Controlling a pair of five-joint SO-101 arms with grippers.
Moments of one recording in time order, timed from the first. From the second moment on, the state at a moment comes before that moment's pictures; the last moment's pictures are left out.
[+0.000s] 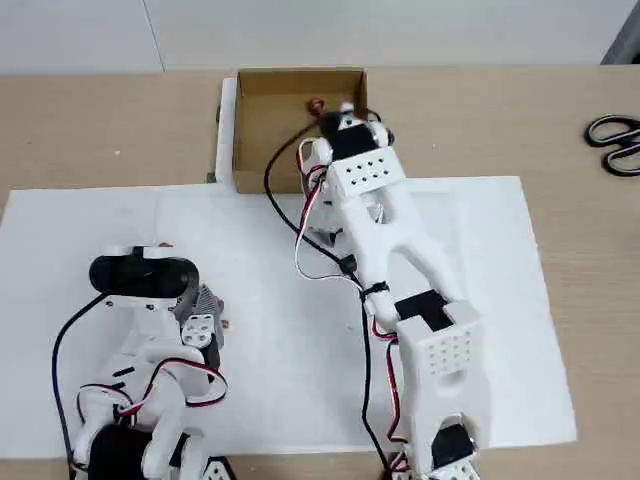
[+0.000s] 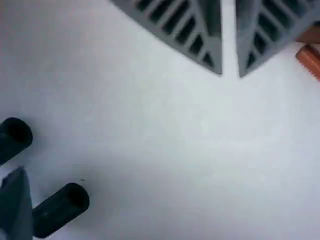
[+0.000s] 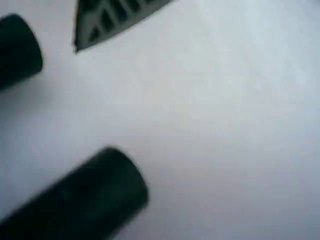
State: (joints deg) left arm 6.6 -99.8 72.8 73.1 13.7; right arm -25.1 32.8 -32.0 98.9 -33.8
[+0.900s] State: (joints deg) left arm 6.6 -99.8 72.8 73.1 13.7; right arm -22.1 37.9 -30.7 96.8 -38.7
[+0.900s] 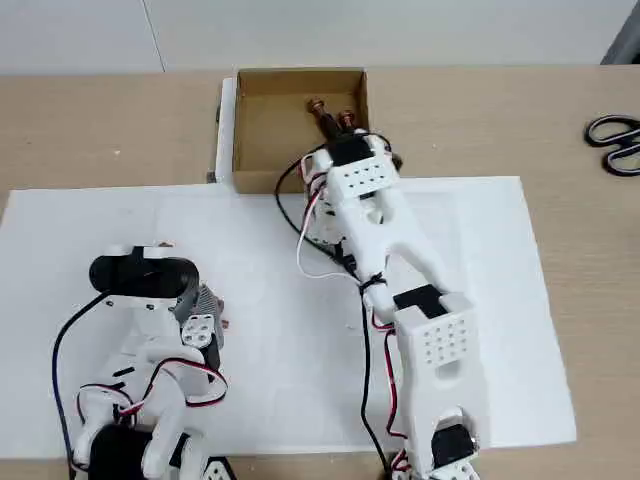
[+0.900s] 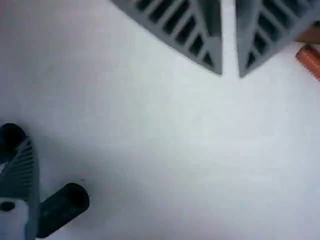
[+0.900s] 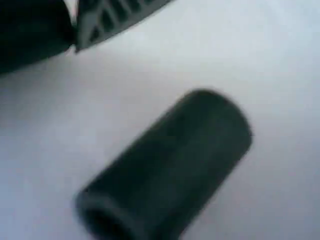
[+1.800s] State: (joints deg) left arm 6.6 -99.8 72.8 73.1 13.7; right arm -20.4 38.0 -30.7 95.6 -37.2
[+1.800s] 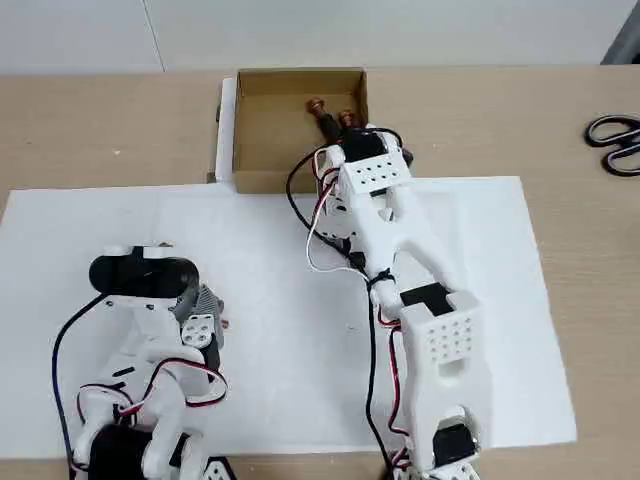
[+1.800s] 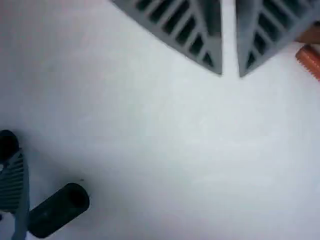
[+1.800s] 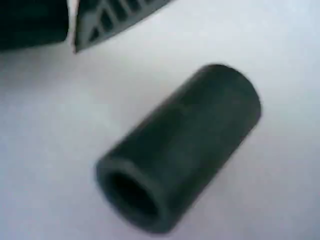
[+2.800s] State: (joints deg) left arm 6.6 -99.8 72.8 73.1 13.7; right arm -18.6 32.7 -30.7 98.1 -15.1
